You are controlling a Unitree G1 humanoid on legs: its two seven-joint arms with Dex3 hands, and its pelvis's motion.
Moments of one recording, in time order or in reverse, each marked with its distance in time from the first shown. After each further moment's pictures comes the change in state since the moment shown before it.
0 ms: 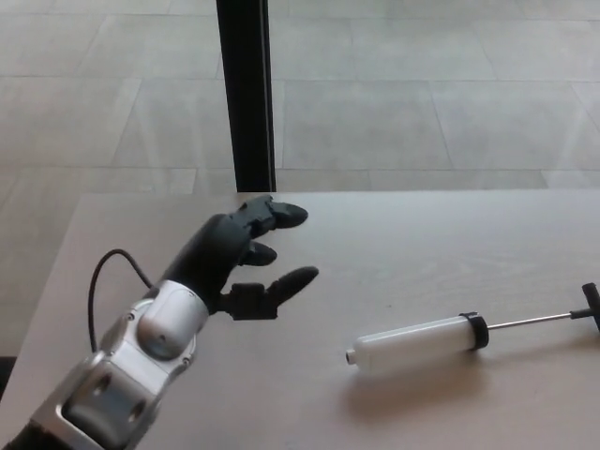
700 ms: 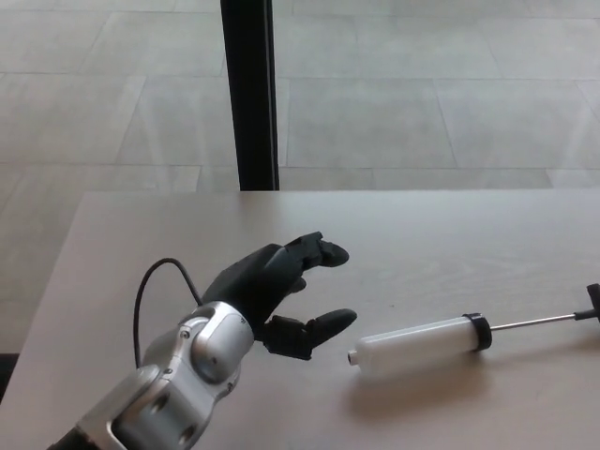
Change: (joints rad) left_arm -0.036 -0.050 -0.133 -0.003 0.145 0.100 -0.033; right_arm -0.087 0.069 0.208 -0.709 0.009 0.030 0.008
